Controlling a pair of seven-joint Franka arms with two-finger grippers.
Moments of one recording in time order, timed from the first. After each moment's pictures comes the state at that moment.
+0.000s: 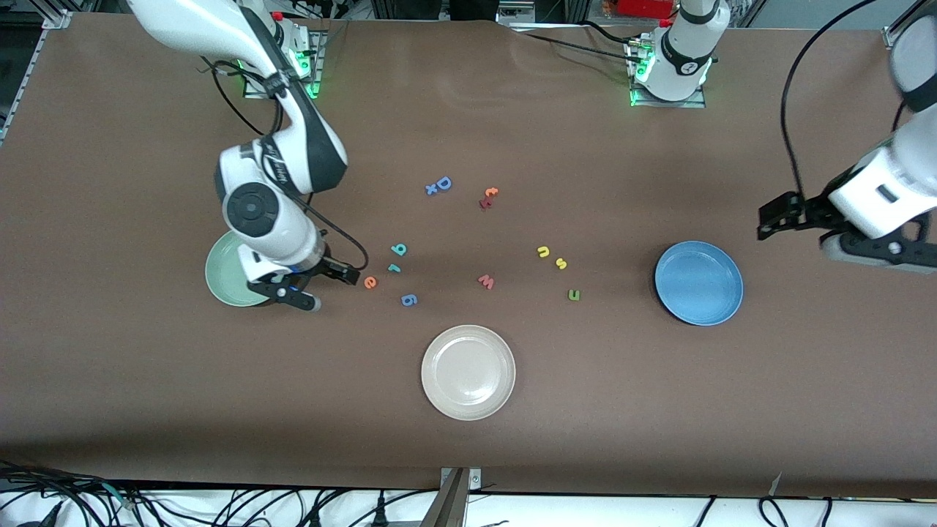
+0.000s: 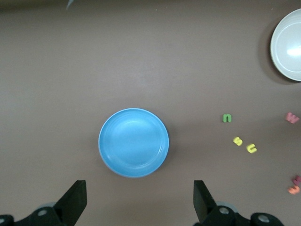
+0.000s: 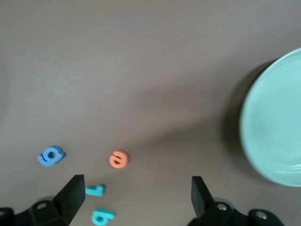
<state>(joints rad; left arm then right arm) -0.05 0.15 -0.01 -1.62 -0.03 1.79 0.08 0.45 0.52 -0.03 -1.73 0.01 2.21 0.81</state>
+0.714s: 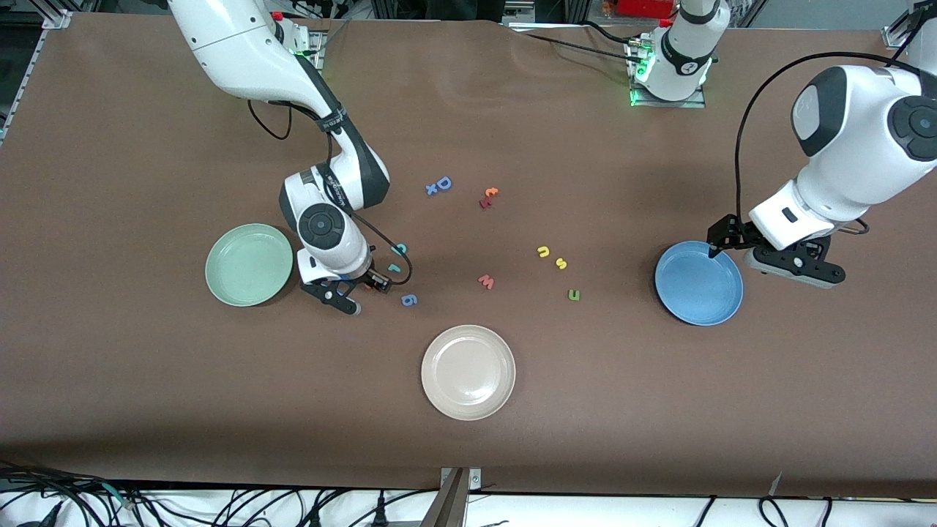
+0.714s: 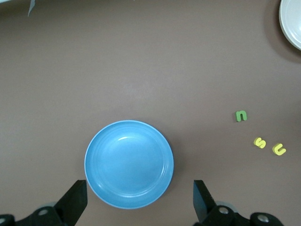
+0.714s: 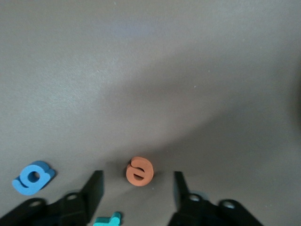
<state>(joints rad) -0.05 0.12 -0.03 -1.92 -0.03 2.14 0.21 0.51 0.67 -0.03 -1.73 0.01 2.35 0.95</state>
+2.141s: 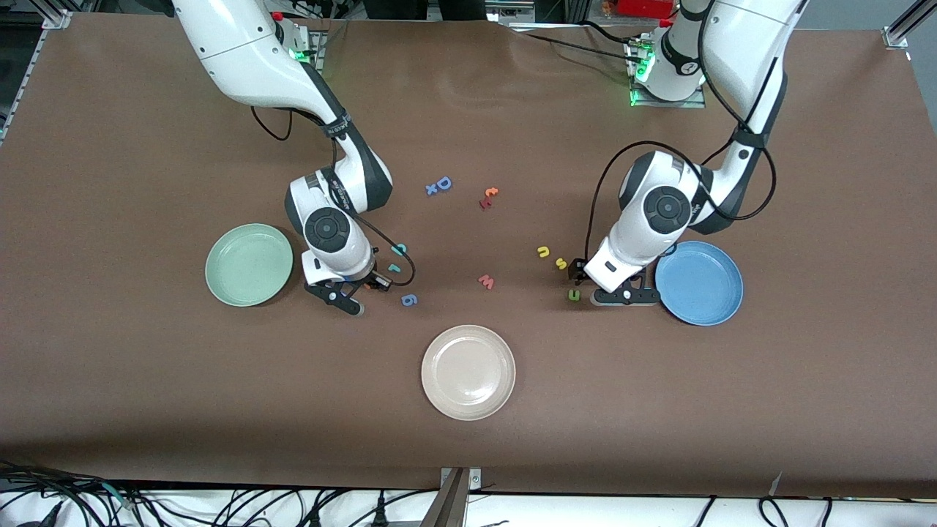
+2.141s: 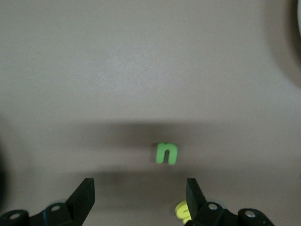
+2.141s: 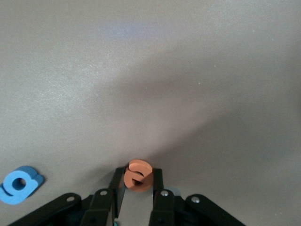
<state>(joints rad) -0.31 0.51 -0.09 -1.92 -0.03 2.49 -0.40 0.51 0.69 -0.04 -1.72 0.01 2.37 0.95</state>
